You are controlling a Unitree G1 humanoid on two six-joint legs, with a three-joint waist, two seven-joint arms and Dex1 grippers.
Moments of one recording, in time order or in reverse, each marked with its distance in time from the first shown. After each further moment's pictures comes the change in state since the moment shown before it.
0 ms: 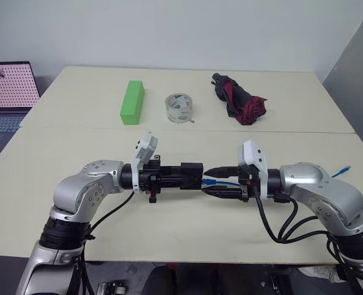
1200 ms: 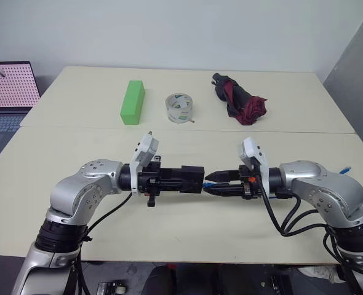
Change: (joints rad) left arm 0.014 0.027 -0.001 -0.038 0.000 -0.021 -0.010; right arm -0.032 0.011 -0.036 0.061 0.070 0.120 0.067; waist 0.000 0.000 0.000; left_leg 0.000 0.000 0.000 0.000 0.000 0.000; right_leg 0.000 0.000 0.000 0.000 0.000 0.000
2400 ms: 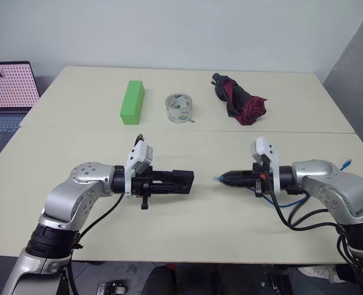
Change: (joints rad) left arm 0.064 0.063 -0.008 0.037 0.144 -0.177 -0.005; right arm 0.021 -0.058 -0.032 0.186 -0.163 -0.128 -0.008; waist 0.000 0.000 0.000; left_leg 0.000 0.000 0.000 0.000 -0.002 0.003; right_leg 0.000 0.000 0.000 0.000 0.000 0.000
